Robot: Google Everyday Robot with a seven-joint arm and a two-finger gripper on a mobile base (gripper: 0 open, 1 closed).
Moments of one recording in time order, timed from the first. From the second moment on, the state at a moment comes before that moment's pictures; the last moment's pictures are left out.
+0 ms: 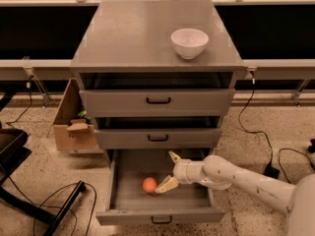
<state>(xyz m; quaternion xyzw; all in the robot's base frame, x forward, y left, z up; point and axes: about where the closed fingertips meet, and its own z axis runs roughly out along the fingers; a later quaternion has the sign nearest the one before) 0.601 -0.038 0.382 -0.51 0.72 0.22 0.41</state>
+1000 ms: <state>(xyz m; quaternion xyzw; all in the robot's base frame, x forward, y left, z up) 0.650 -0.004 0.293 -0.52 0.73 0.25 0.37</state>
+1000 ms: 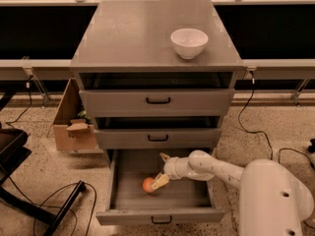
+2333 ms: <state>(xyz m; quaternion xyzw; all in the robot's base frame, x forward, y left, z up) 0.658 0.008 0.187 -0.56 0.71 0.27 0.33</state>
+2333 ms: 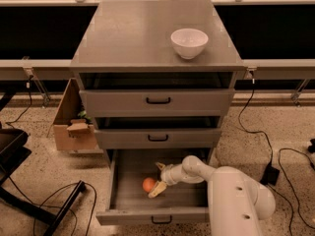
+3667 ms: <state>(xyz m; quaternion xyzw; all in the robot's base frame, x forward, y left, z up) 0.645 0.042 0.124 -0.58 0.69 0.28 0.32</state>
